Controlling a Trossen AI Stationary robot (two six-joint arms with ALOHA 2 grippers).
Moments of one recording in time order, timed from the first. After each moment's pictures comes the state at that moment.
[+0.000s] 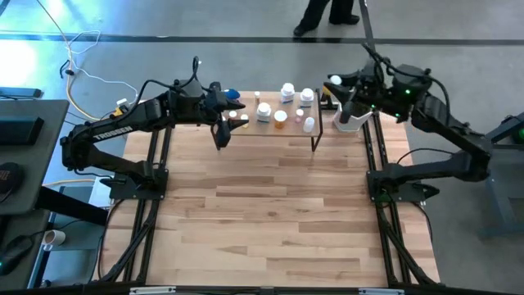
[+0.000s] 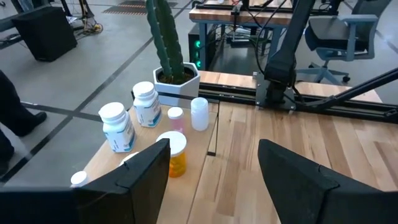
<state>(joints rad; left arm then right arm) 0.45 1.22 1.28 -0.41 0.06 0.06 -0.38 1.02 1.41 -0.44 0.10 -0.03</state>
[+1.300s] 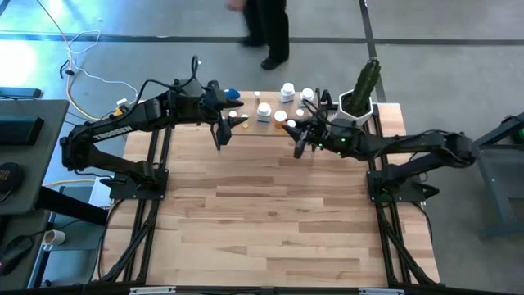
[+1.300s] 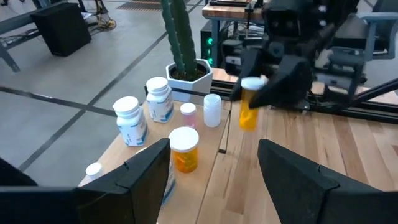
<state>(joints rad) 0.45 1.22 1.28 -0.43 0.01 0.05 -0.15 1.22 0.77 0.40 0.29 0.19</state>
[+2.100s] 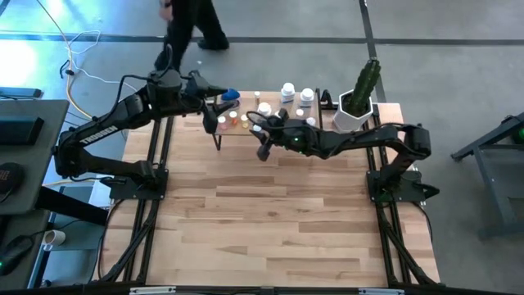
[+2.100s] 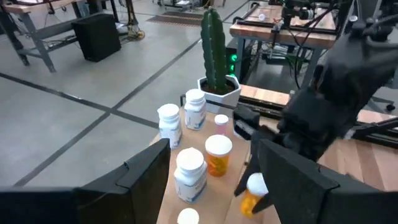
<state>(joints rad) 0.56 1.11 1.28 -0.47 0.01 0.03 -0.14 1.68 1.14 0.34 0.30 0.02</state>
